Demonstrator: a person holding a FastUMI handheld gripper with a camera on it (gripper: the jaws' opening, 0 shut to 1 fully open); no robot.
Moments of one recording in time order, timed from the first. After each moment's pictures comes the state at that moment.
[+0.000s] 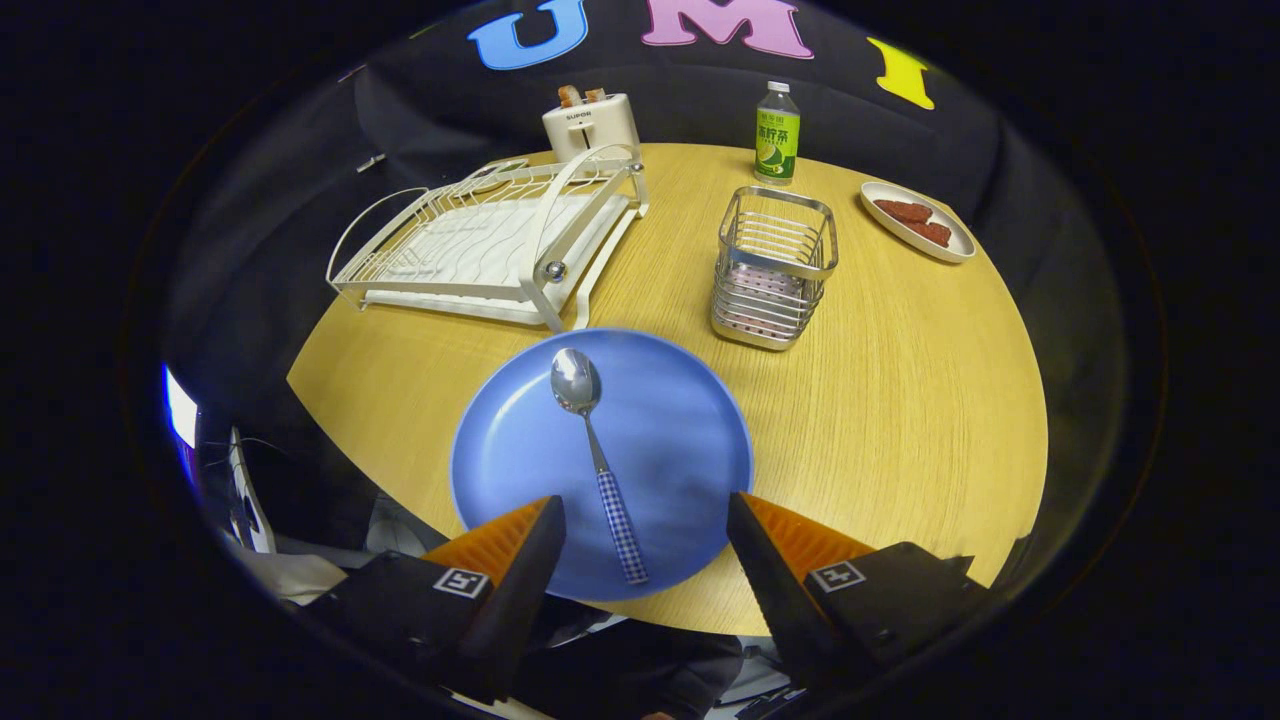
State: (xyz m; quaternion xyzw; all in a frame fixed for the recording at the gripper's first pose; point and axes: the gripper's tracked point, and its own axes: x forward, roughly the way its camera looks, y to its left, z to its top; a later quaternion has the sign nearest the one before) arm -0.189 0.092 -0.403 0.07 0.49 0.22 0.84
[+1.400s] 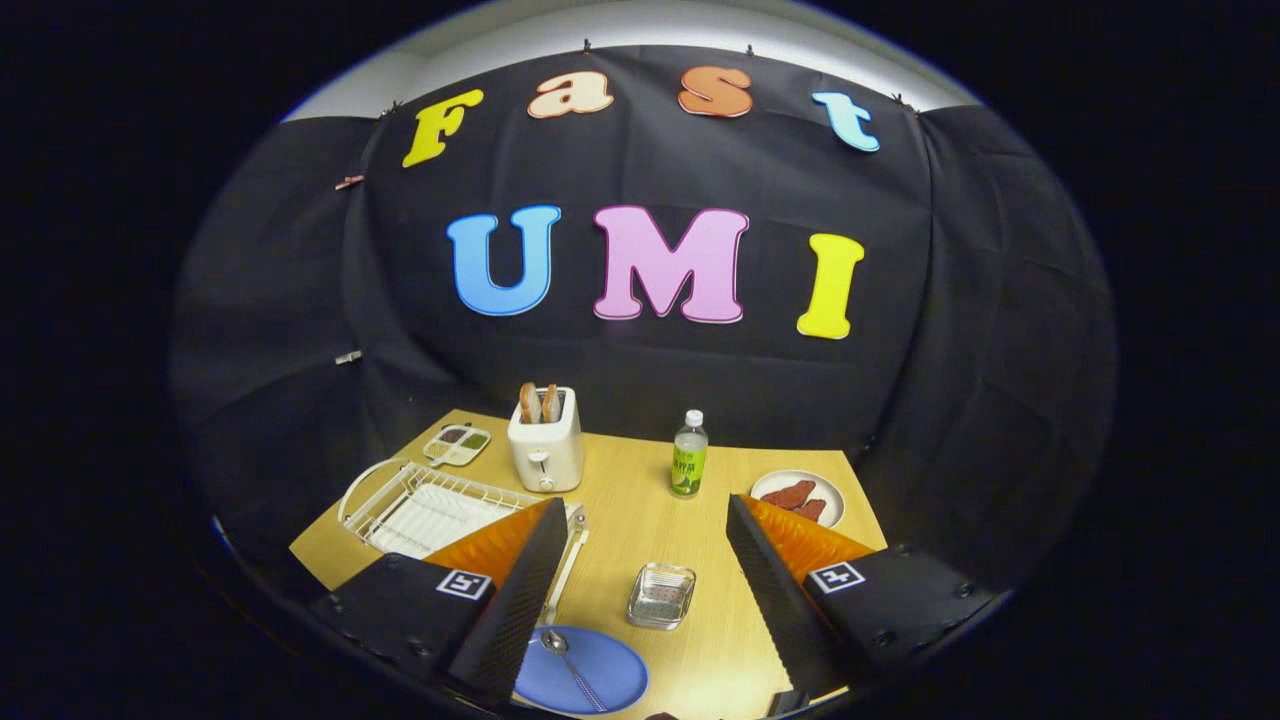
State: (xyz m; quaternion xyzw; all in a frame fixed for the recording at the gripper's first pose) arm -0.037 -0.004 -0.091 0.10 0.17 0.11 0.98
